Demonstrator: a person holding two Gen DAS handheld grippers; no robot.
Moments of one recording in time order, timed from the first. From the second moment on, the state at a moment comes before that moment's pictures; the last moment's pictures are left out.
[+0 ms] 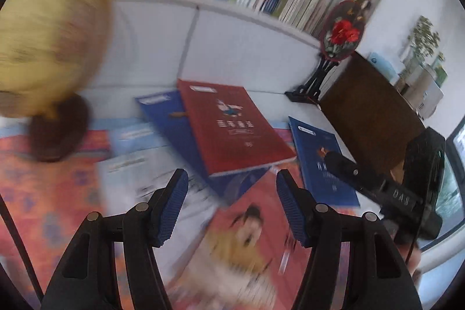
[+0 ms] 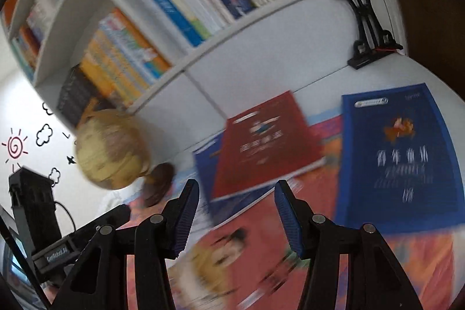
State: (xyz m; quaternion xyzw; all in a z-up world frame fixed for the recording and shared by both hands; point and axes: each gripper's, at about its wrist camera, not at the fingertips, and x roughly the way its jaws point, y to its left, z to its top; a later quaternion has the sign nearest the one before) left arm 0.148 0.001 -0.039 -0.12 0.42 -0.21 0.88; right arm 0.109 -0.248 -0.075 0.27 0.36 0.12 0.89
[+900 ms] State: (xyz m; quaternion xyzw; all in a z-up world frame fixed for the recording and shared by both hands) left arm 0.109 -0.018 -0.077 -0.05 0.49 -0.25 0.84; right arm 0.109 -0.254 -0.122 0.19 0.50 0.13 0.84
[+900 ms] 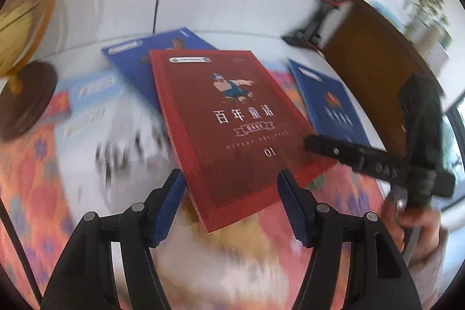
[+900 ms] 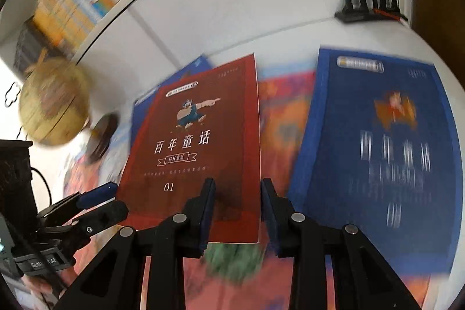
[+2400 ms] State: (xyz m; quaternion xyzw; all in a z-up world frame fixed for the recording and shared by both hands) left arm -0.017 0.079 -0.113 -0.08 0.53 -0.31 0.79; right arm -0.061 -0.193 -0.157 0.29 0.45 0.26 0.80
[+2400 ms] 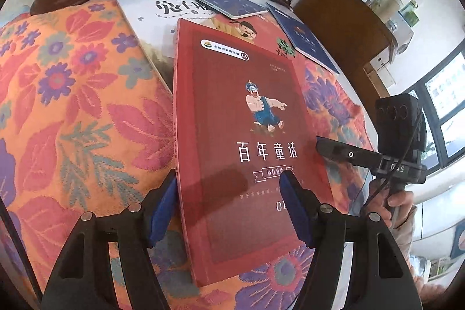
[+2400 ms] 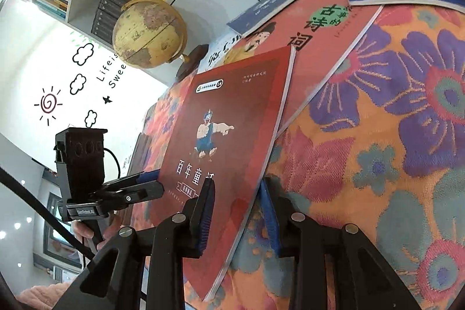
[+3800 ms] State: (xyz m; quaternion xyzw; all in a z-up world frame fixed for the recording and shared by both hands) left arm -0.026 0.091 -0.090 -0.04 0.52 -0.23 0.82; right arm -0.074 -0.151 -0.109 0.25 0.37 0.27 0.85
